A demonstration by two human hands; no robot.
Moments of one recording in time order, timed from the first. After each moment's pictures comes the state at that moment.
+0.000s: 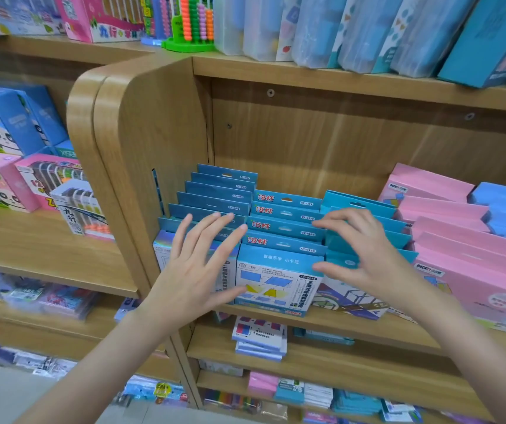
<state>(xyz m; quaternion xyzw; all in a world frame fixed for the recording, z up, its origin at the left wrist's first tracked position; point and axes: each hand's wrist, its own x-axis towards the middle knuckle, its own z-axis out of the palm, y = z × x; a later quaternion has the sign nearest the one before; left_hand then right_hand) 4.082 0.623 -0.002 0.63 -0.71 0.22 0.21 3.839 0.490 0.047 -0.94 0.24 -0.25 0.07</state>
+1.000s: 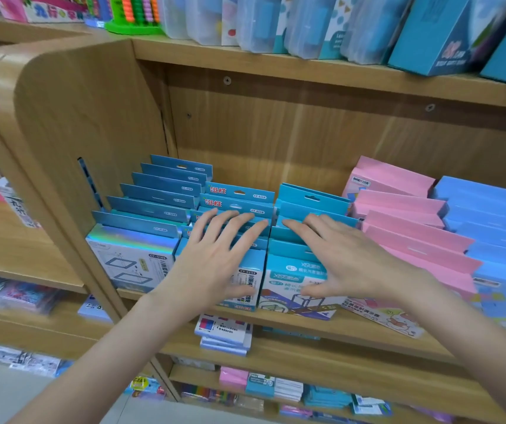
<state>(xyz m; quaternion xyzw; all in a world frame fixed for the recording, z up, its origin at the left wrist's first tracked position) 3.997 0.569 0.011 0.65 -0.72 0.22 0.10 3.799 0.470 0.067 -0.97 0.22 0.02 -0.06</state>
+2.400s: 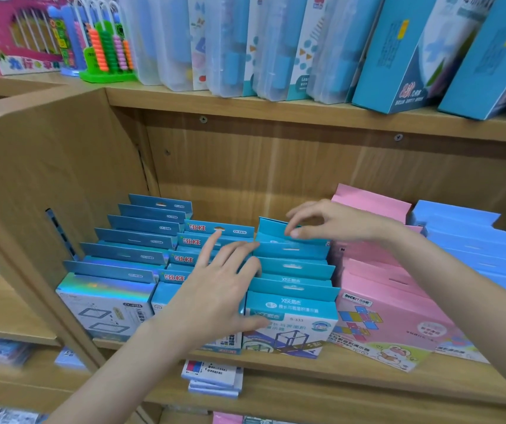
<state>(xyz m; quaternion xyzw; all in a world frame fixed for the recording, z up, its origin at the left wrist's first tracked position) 3.978 0.542 0.035 0.61 -0.77 0.15 0.12 3.810 0.375 0.109 -0.93 0.25 -0.02 0.25</state>
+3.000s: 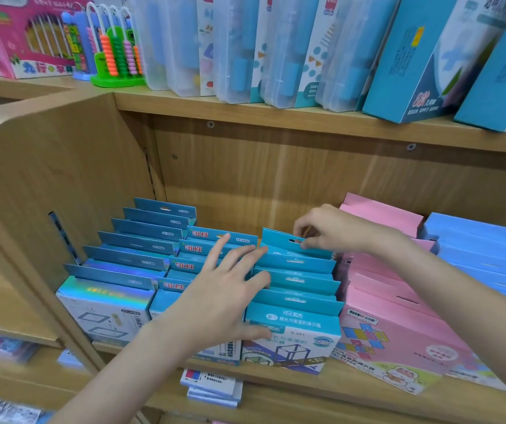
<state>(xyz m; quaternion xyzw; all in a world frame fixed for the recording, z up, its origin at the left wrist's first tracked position) 3.979 0.533 0.036 0.59 -0.78 0.17 0.09 3.826 0.359 0.101 -0.96 0.25 0.03 0.09</state>
